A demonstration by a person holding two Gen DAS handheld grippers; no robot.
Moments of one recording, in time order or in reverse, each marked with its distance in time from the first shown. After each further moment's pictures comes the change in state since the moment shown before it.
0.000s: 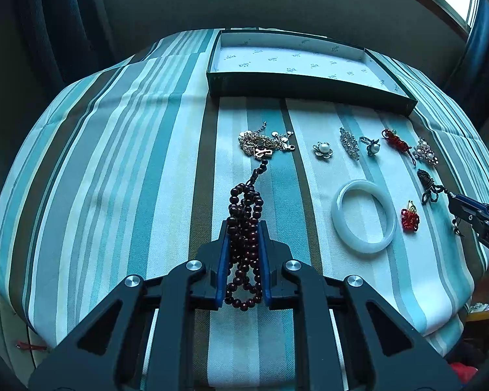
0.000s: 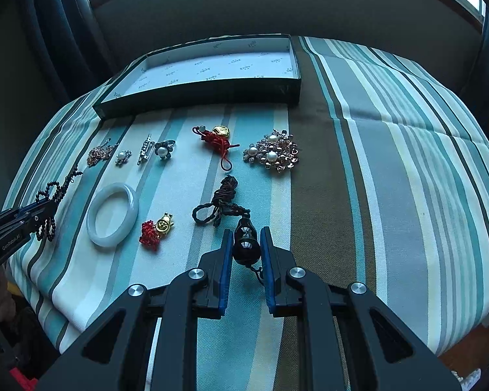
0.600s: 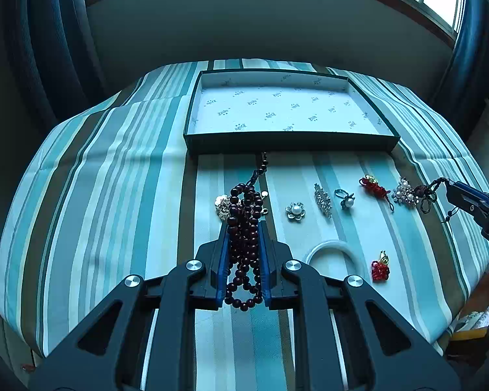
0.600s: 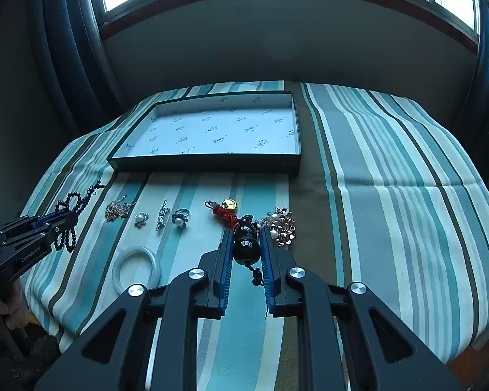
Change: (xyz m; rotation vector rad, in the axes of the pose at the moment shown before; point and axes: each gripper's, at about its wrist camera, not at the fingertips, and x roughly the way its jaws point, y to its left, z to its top) left arm -0.015 -0.019 0.051 0.036 -0.088 -0.031; right arm -0.033 0.005 0.050 -0.017 -0.143 0.017
